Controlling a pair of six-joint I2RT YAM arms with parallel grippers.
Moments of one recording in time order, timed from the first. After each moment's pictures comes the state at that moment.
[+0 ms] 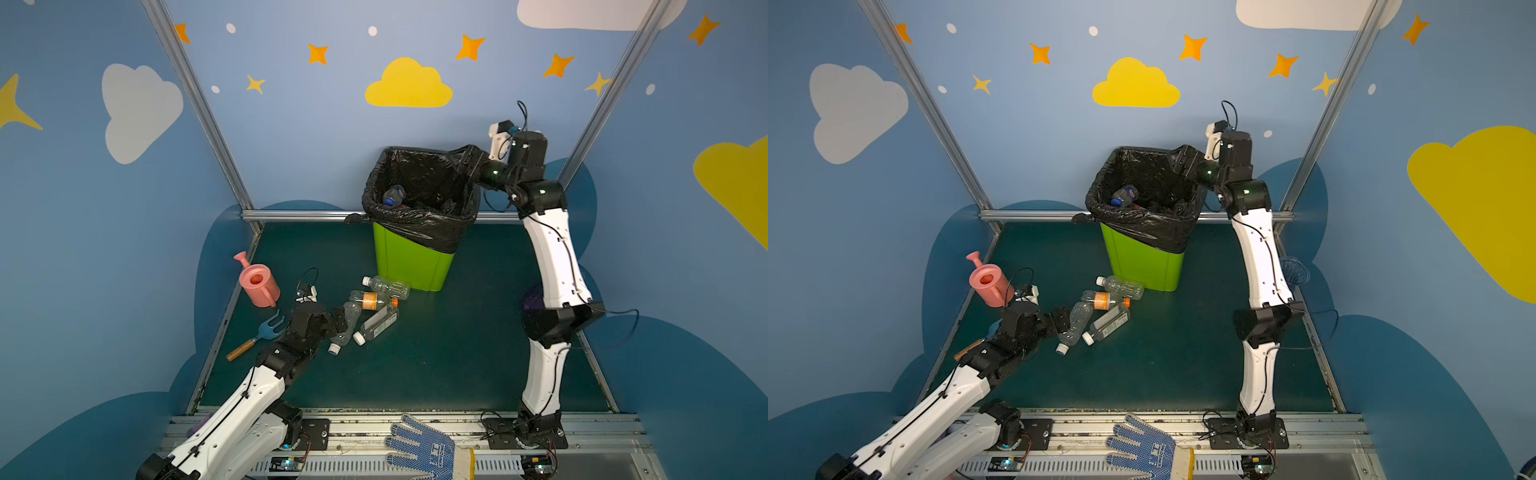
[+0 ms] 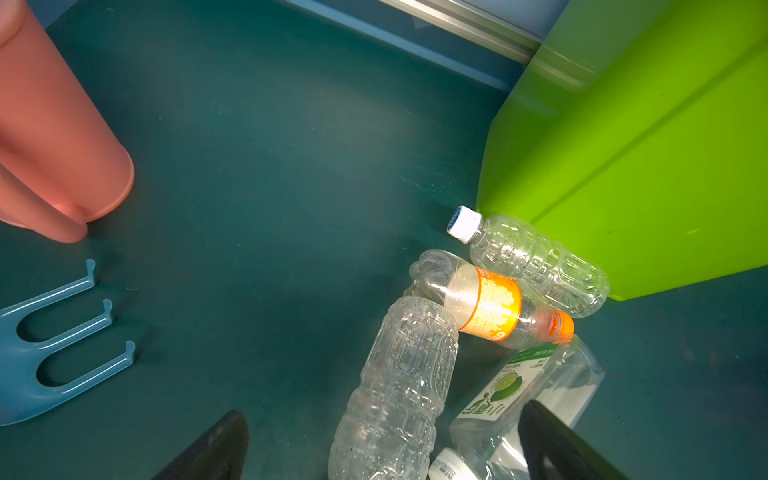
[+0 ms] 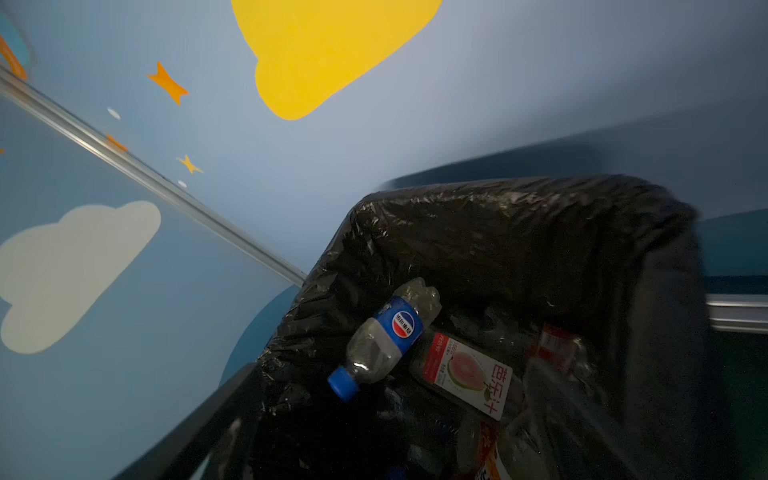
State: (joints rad) left arm -0.41 0.82 0.52 -0.35 -0.24 -0.56; right arm 0.25 1.93 2.45 -0.72 -0.33 0.57
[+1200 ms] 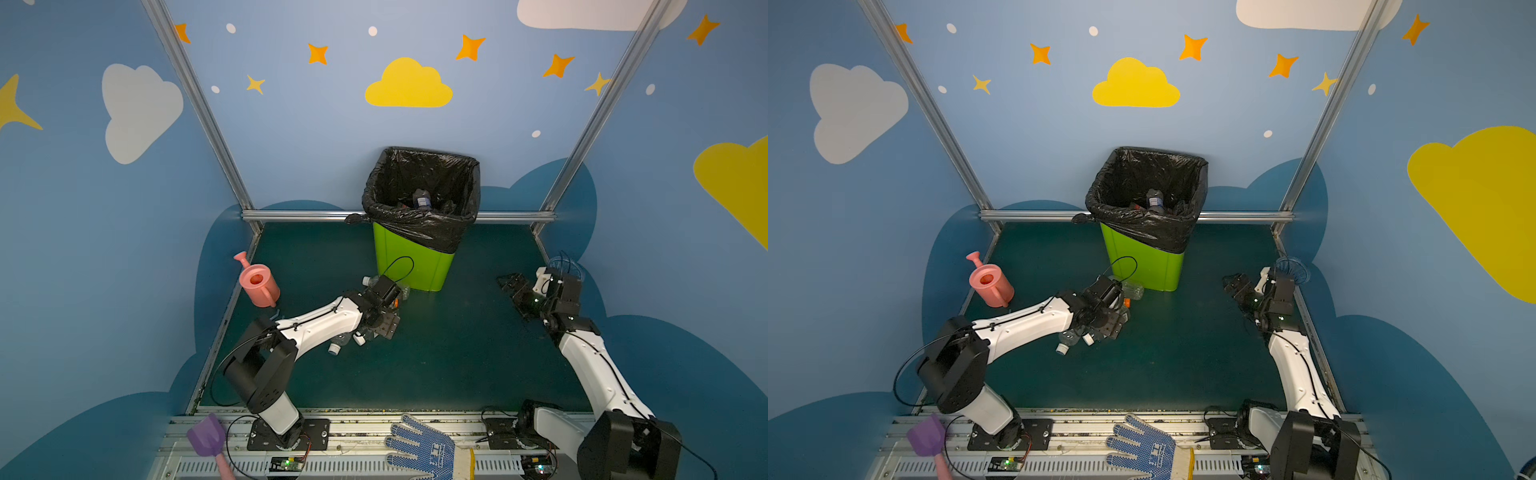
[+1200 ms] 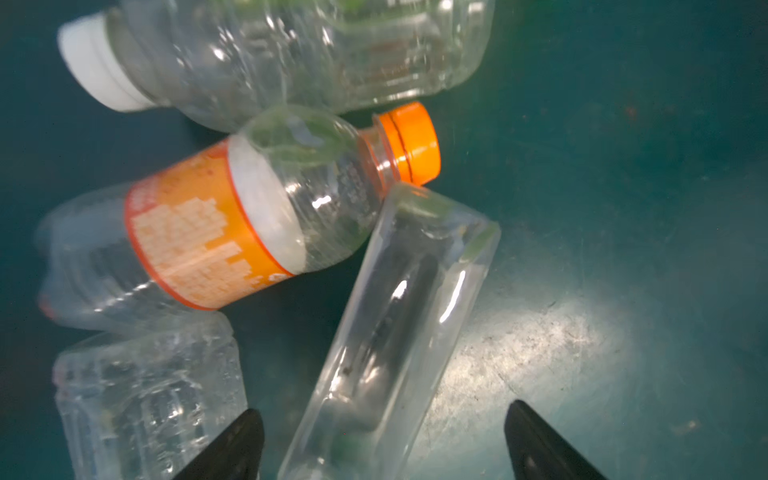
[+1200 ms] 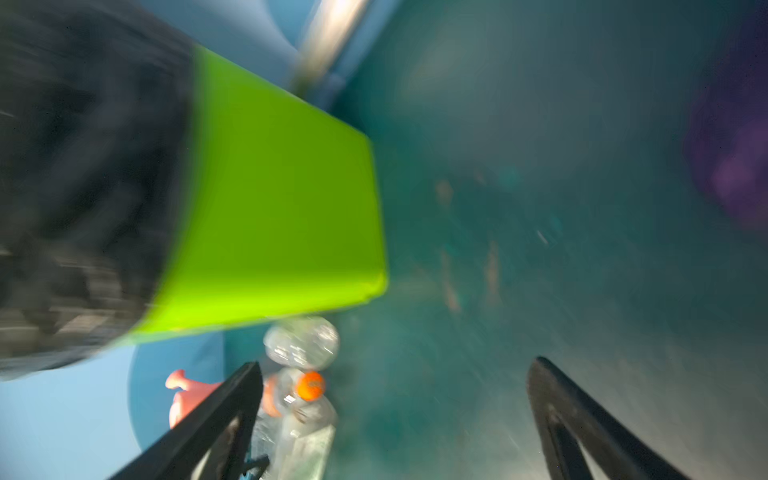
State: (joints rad) left arm -0.72 1.65 1.10 -0.65 -0.14 -0.25; right arm -0.11 1.08 0.66 -0.27 -0.42 0.75
